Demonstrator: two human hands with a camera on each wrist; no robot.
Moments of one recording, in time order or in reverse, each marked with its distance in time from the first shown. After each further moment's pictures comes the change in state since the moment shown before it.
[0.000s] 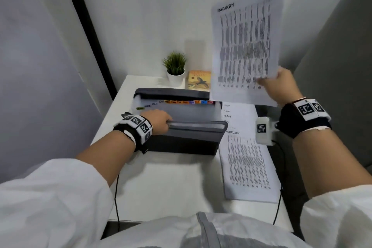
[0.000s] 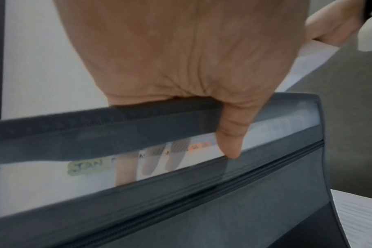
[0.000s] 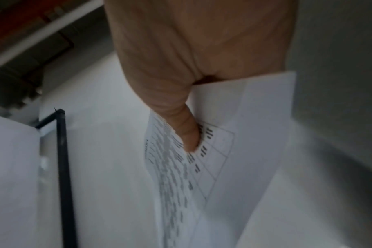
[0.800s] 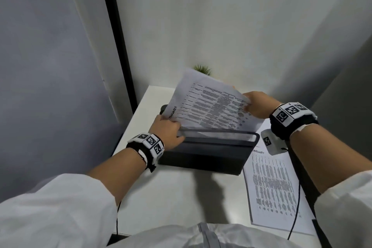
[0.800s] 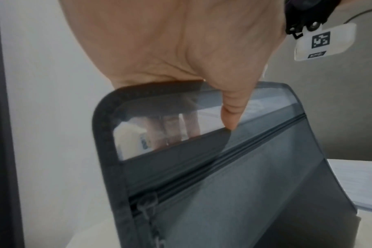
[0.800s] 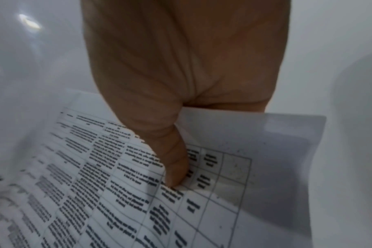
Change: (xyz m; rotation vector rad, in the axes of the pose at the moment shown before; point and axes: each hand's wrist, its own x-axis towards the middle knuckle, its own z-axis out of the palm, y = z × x) left_hand -0.013 -0.064 0.022 0.164 0.353 -0.086; right_hand 0.017 -0.052 0.115 -0.787 -0.535 -0.310
